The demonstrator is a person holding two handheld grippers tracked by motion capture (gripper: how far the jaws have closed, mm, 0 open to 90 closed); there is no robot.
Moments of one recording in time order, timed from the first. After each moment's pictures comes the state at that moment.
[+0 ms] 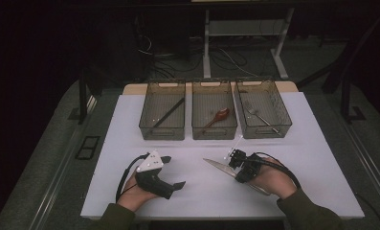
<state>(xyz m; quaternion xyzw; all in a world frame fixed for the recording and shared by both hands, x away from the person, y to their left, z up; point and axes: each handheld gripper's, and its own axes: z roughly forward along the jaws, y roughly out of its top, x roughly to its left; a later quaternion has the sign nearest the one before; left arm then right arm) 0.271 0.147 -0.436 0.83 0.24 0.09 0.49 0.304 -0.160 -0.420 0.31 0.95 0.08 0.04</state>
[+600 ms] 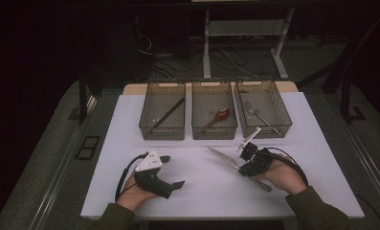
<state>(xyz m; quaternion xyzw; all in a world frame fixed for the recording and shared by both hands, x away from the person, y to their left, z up) 0.272 0.149 -0.436 0.83 0.24 0.09 0.49 0.312 -0.194 -0.407 0.34 0.92 0.18 0.02</state>
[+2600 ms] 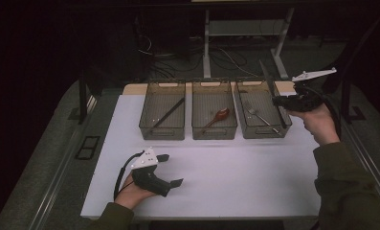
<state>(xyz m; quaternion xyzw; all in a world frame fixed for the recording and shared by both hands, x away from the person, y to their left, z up) 0.275 0.156 -0.433 0.82 0.25 0.07 0.51 0.410 -0.316 -0.305 0.45 0.79 0.38 0.18</state>
